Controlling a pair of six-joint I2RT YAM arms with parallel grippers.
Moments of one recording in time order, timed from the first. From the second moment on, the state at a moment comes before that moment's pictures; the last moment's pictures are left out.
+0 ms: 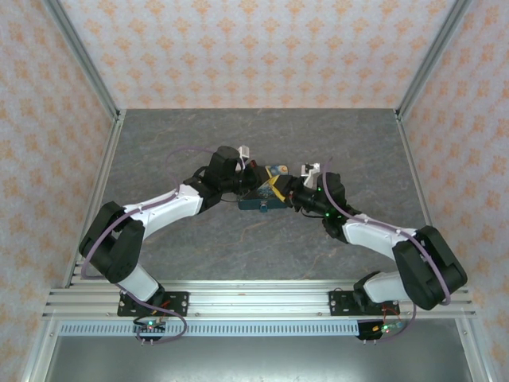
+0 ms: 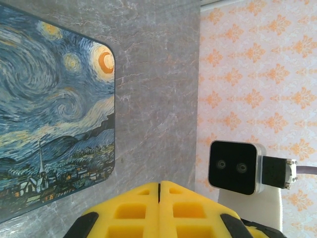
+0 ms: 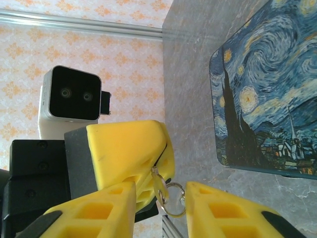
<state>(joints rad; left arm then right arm) -0.58 1.59 1.00 0.09 0.36 -1.16 0.51 1.34 0.53 0.59 -0.48 1.33</state>
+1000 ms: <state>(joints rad) -0.53 1.55 1.22 -0.31 0.36 -1.20 0.53 1.21 0.67 0.09 -0.35 0.87</state>
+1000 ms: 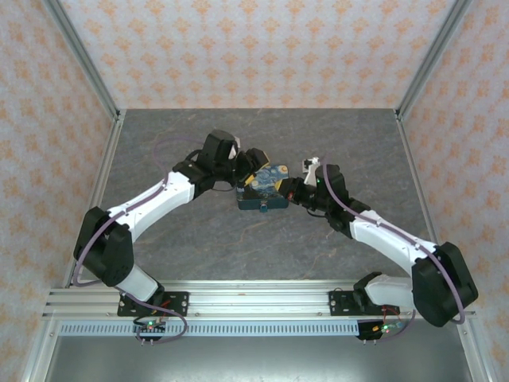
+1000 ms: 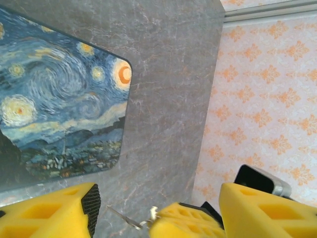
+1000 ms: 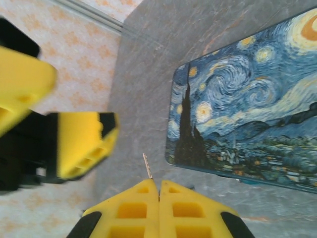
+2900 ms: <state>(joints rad) -0.55 1.66 1.21 -0.40 0.42 -1.24 0.70 1.17 0.87 -0.28 0.08 0.59</state>
